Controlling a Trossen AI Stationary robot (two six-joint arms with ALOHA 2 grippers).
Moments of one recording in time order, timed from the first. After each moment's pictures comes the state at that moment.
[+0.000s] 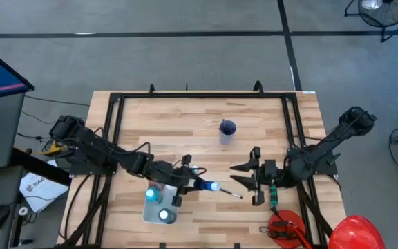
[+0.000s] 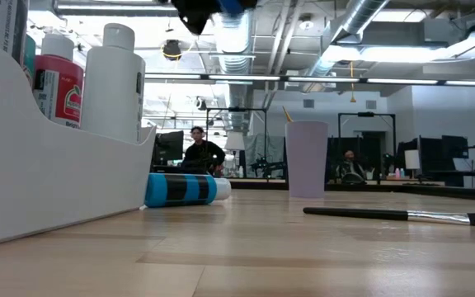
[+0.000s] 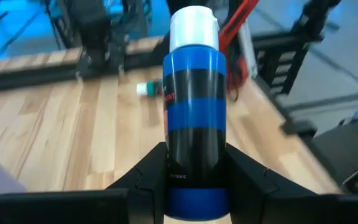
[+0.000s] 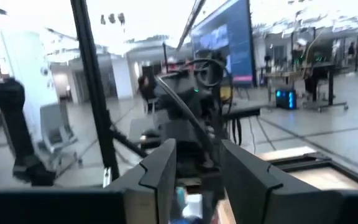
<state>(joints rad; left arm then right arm) -0.39 1.53 0.95 0.20 -0.21 0.00 0.66 1.24 0.68 0.79 0.72 0.00</state>
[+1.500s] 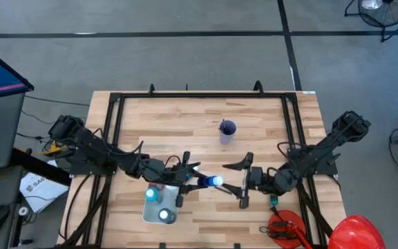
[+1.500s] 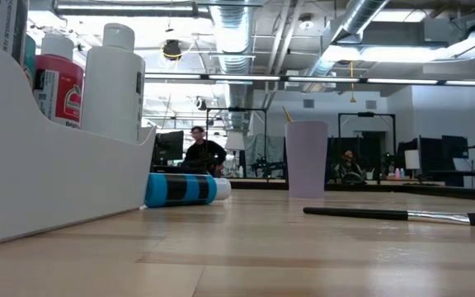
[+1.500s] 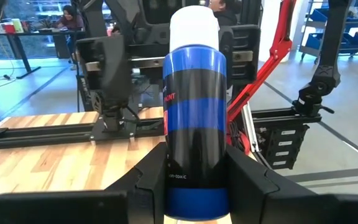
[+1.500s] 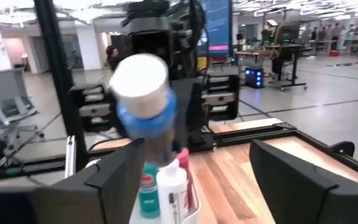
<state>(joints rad) -0.41 1.52 0.95 0.47 -0.31 -0.01 0.66 1.40 0.73 0.72 0.84 0.05</state>
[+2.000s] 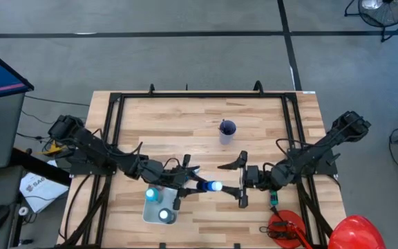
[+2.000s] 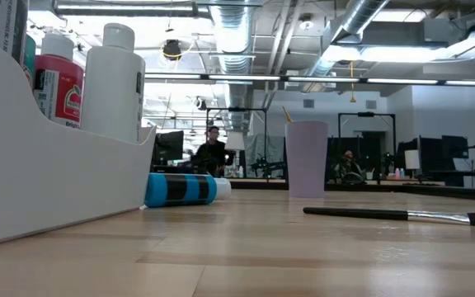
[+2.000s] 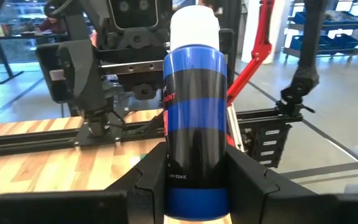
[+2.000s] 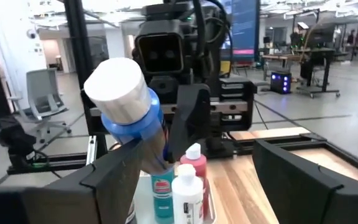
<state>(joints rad) -0.42 1.52 0.95 0.47 -0.26 0.00 0.59 1.40 0.73 0.75 0.65 0.03</state>
